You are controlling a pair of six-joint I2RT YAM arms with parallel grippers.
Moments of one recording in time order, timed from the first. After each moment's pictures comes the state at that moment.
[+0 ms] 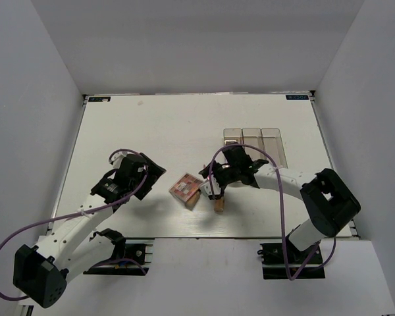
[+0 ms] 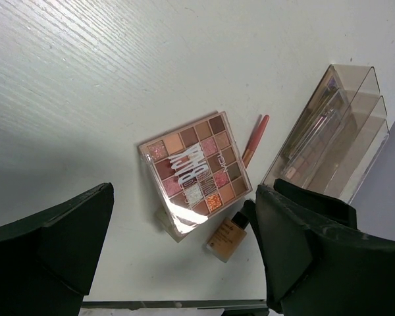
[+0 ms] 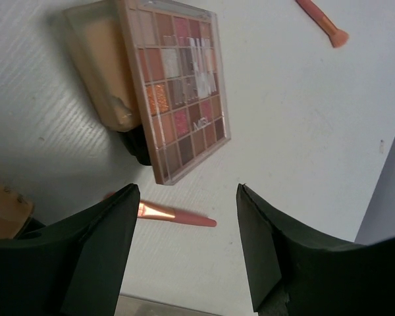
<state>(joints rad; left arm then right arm) -0.52 0.91 0.66 -0.56 -0.20 -1.24 0.72 1.55 0.82 -0.11 -0.67 -1.54</state>
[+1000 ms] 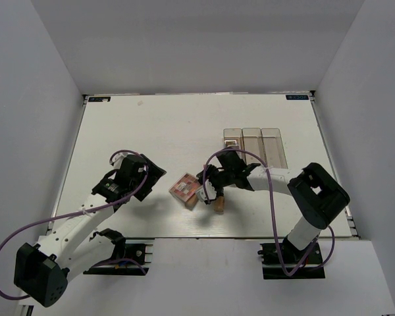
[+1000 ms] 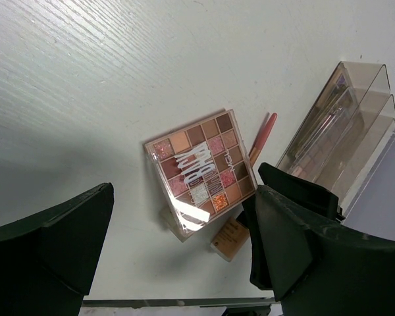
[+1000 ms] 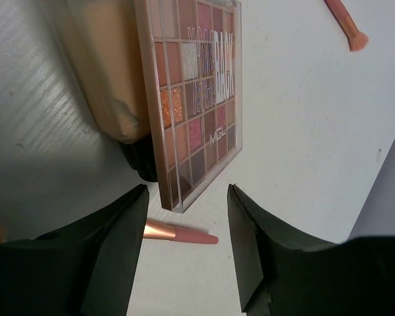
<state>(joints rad) -0.51 0.92 0.64 -0.54 -0.18 -1.24 0.77 1.64 0.80 0.00 -0.59 -1.61</state>
